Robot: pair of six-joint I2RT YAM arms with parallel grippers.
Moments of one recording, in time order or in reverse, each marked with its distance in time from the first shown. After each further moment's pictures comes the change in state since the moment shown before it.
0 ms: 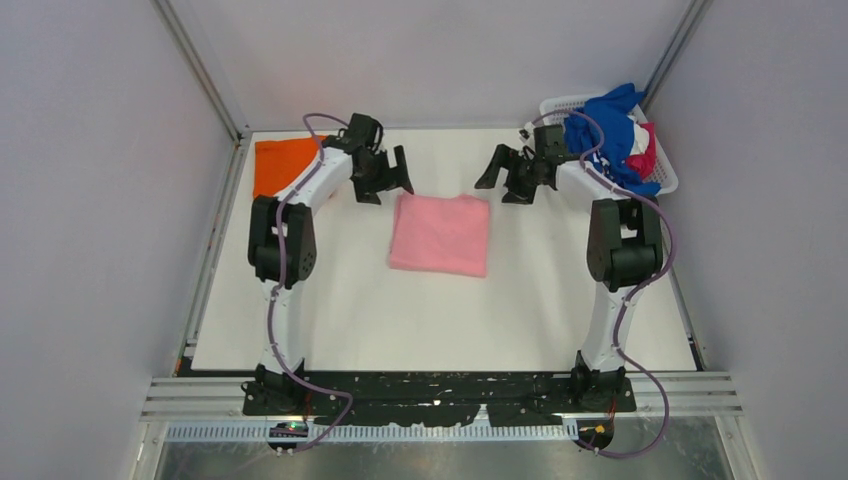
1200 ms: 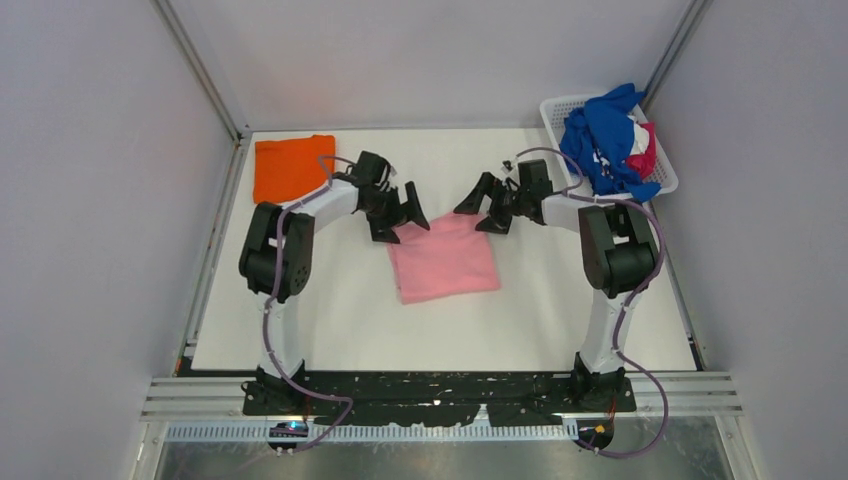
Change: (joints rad) left arm -0.044 -0.097 -0.375 0.234 0.222 -0.127; right arm 0.065 -0.013 -0.309 0.405 -0.169 0.224
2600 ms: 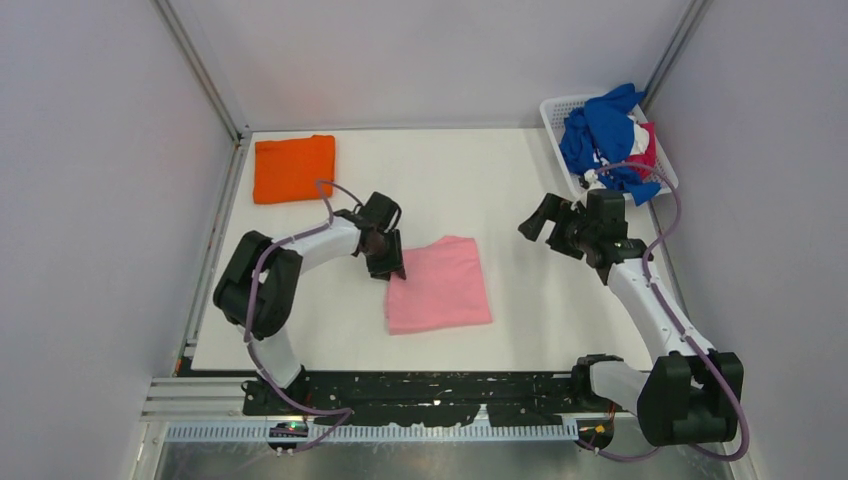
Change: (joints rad) left arm -0.161 -0.339 -0.466 0.000 -0.307 -0.040; right arm -0.144 -0.898 -0.451 -0.345 0.372 -0.202
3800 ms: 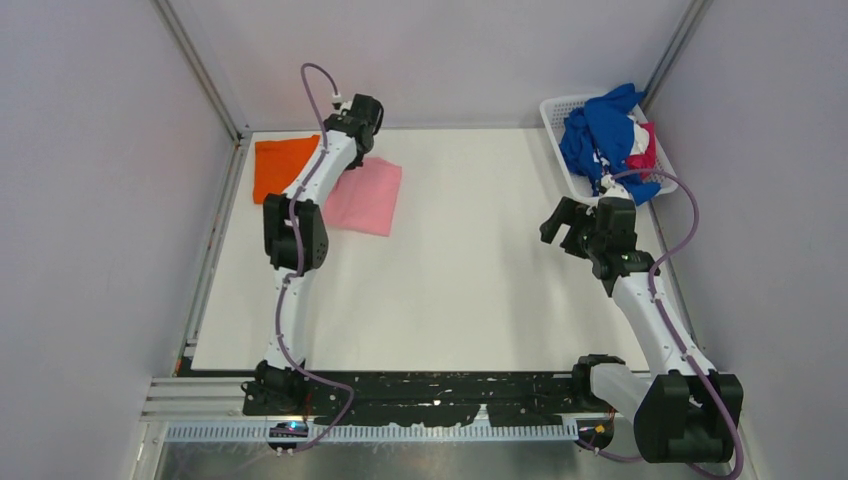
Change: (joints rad) left arm 0.198 0.602 1.185 -0.478 -0.769 0.381; right arm -0.070 -0.093 -0.069 0.032 0.179 -0.091
